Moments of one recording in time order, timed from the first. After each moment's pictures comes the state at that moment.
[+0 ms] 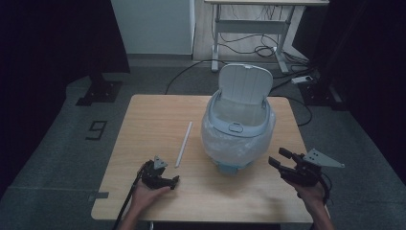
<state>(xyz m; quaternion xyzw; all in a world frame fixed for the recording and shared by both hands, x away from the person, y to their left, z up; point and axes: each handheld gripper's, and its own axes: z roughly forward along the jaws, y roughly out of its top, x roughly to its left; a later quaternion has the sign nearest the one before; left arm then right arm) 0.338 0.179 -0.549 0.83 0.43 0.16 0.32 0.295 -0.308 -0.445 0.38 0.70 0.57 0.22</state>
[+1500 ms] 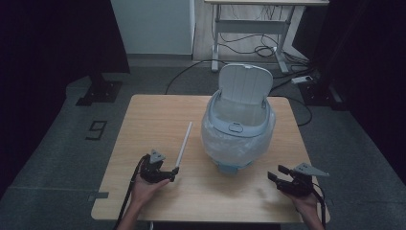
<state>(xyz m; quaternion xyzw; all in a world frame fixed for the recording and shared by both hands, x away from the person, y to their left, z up) 0.346 0.180 -0.519 0.80 0.44 0.17 0.37 0.297 -0.319 -0.523 0.45 0.72 0.49 0.19</state>
